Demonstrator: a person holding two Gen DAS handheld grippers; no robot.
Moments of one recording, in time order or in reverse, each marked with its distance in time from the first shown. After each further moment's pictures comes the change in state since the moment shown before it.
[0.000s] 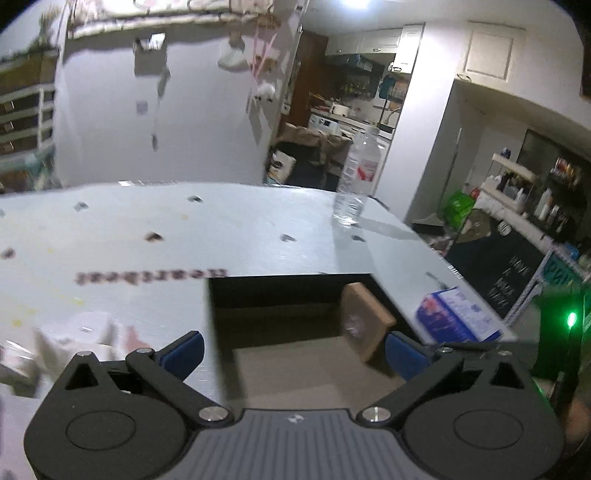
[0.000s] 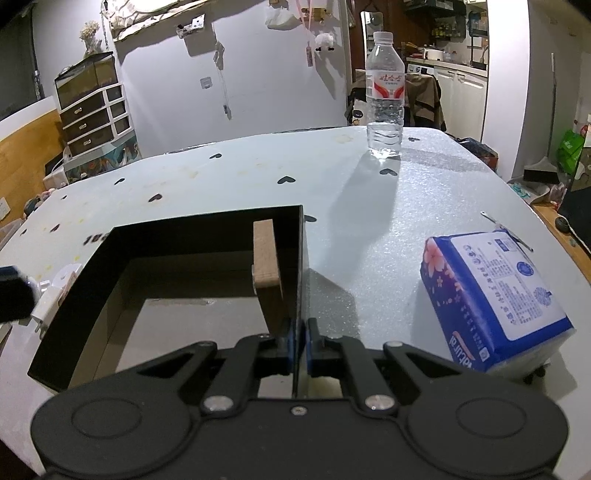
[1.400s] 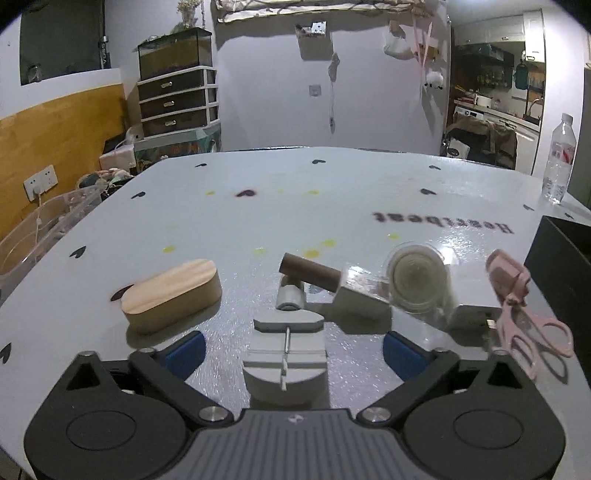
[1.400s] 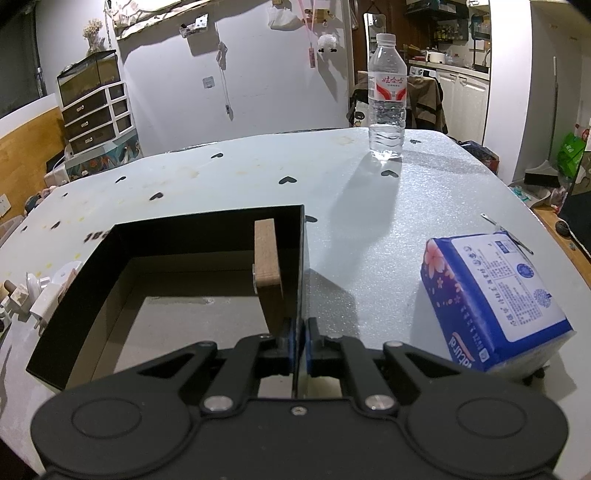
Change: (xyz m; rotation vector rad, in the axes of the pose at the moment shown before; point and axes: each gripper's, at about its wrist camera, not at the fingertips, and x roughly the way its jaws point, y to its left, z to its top) left arm -0.045 0.225 -0.071 -0.071 0.034 0.469; right arm -0.001 0.001 -0.001 -0.014 -0.003 -0.002
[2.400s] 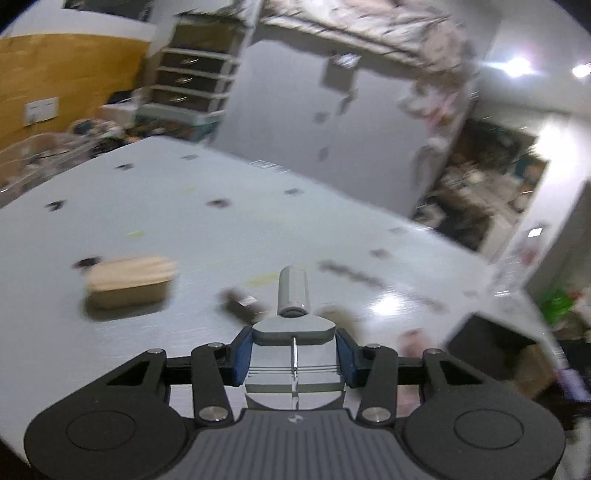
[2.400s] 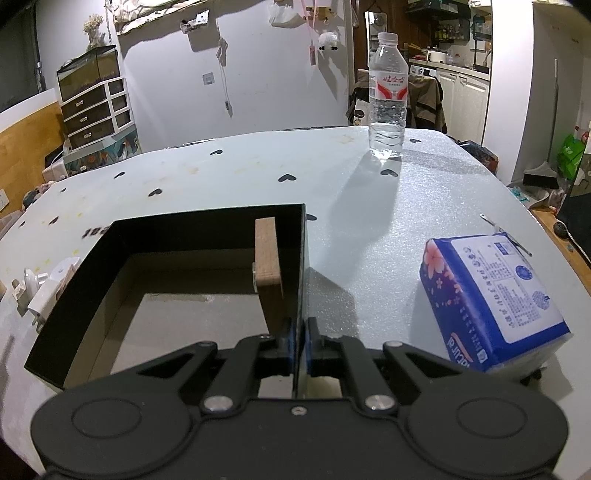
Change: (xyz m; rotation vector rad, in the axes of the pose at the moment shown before) left arm -0.052 -0.011 0.023 -0.311 -0.057 -0.221; right arm 0.001 0.002 0.002 -0.014 0.011 -0.009
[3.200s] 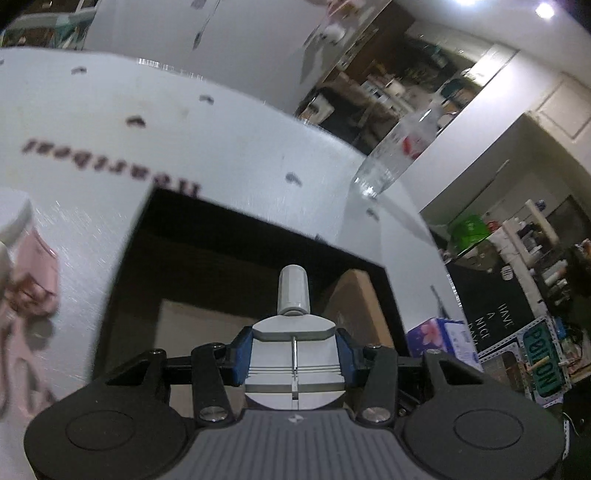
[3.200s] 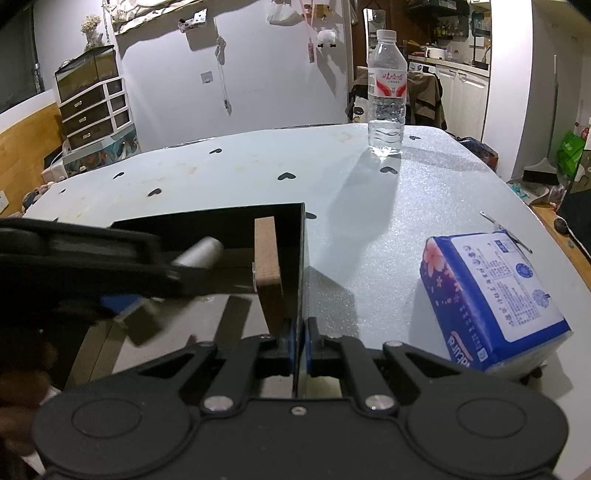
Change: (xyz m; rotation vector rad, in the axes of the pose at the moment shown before) left arm 0.146 -0.237 -0.050 -0.026 0.367 -0.268; right arm 0.001 -0.003 0.002 0.009 0.009 0.006
